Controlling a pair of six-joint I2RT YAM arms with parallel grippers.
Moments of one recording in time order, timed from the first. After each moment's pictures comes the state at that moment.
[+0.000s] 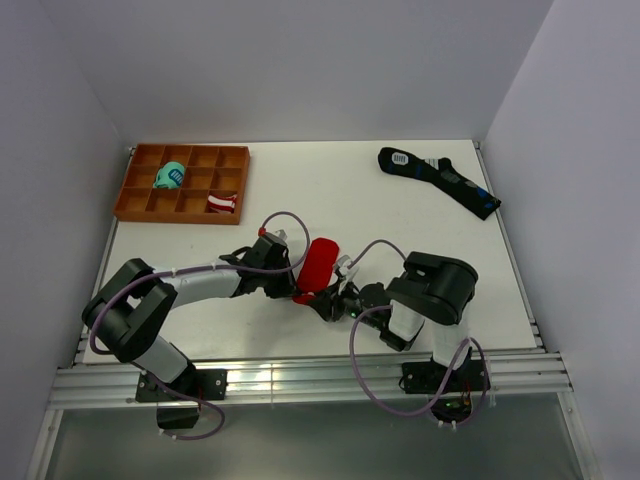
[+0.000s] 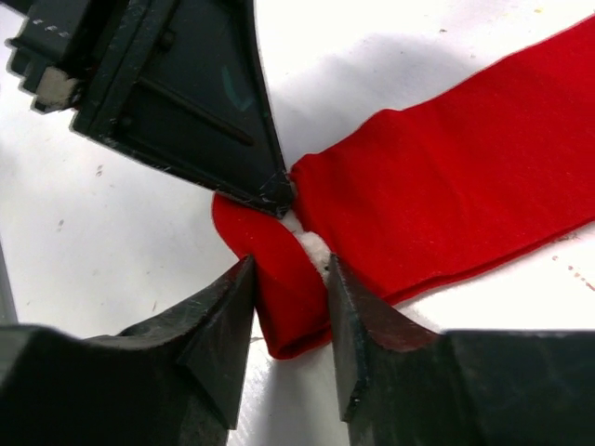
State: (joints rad) left arm -0.73 1.57 0.72 -0.11 0.11 -0.87; right arm 0.91 1.90 0.20 1.47 -0.06 0.33
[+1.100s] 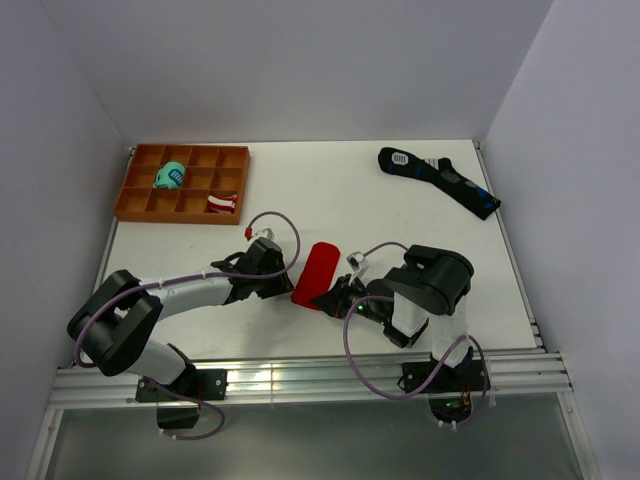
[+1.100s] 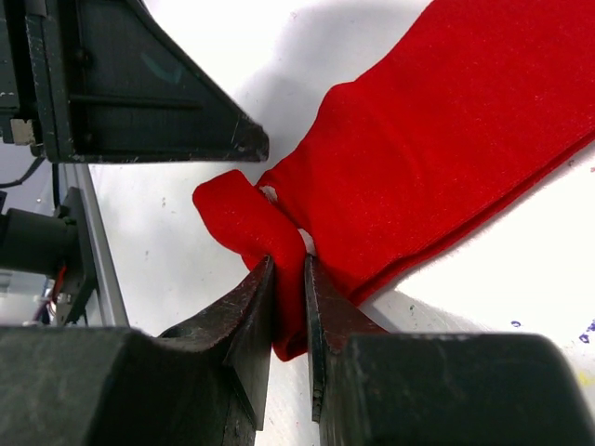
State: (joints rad) left arm -0.74 1.47 0.66 -0.12 -0.06 -0.91; right arm 0.82 1.99 0.17 1.51 -0.19 0.72
